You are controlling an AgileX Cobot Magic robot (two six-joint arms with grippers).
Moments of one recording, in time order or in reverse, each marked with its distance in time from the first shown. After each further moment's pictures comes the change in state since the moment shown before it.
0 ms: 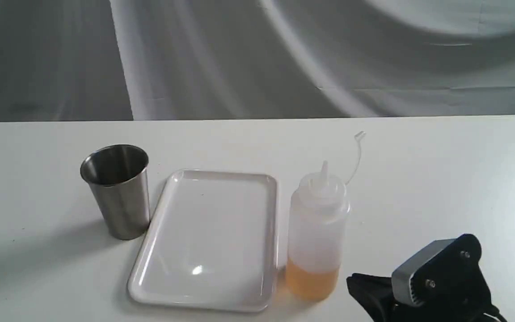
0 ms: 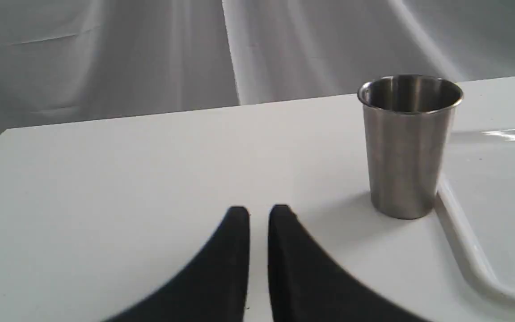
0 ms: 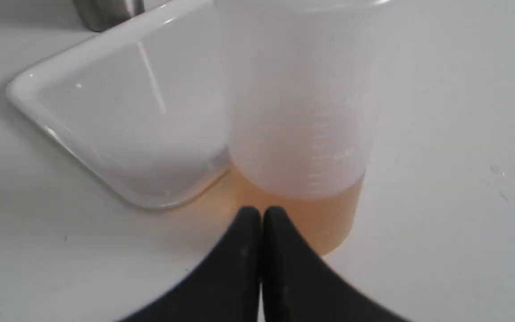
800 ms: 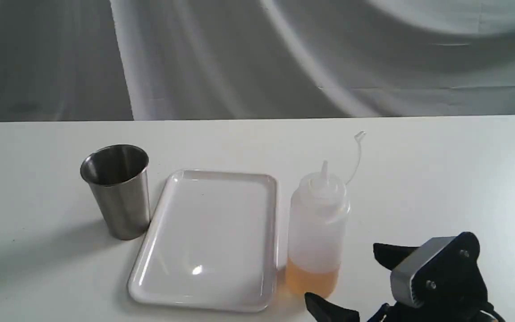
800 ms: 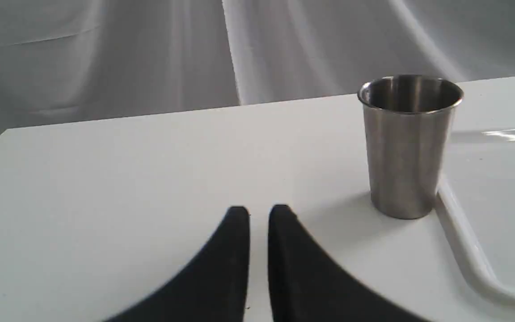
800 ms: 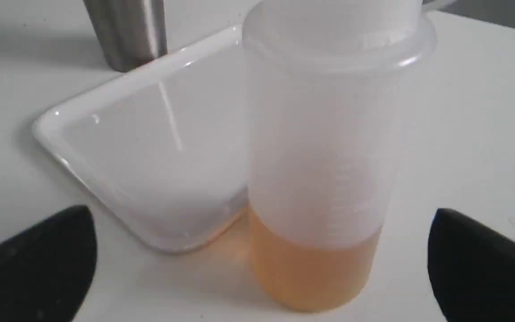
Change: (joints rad) left arm 0.000 0.000 0.000 0.000 0.000 0.000; right arm 0.000 0.023 0.000 -0.028 -0.104 0.000
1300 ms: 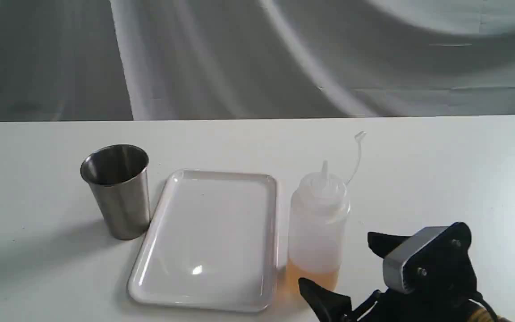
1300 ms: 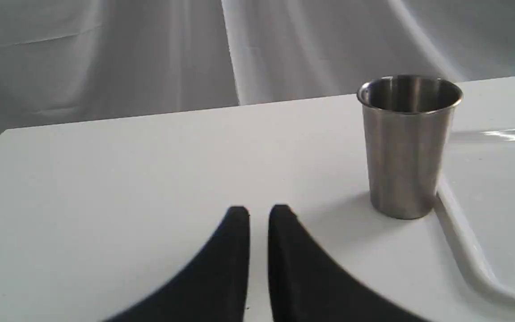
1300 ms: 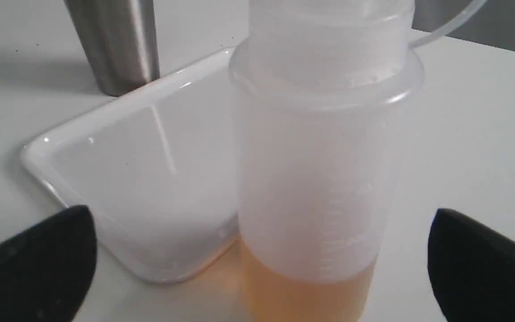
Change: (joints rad) left arm -0.002 0.000 0.000 0.000 0.000 0.000; right arm 0.000 0.046 -0.037 0.019 -0.034 -0.002
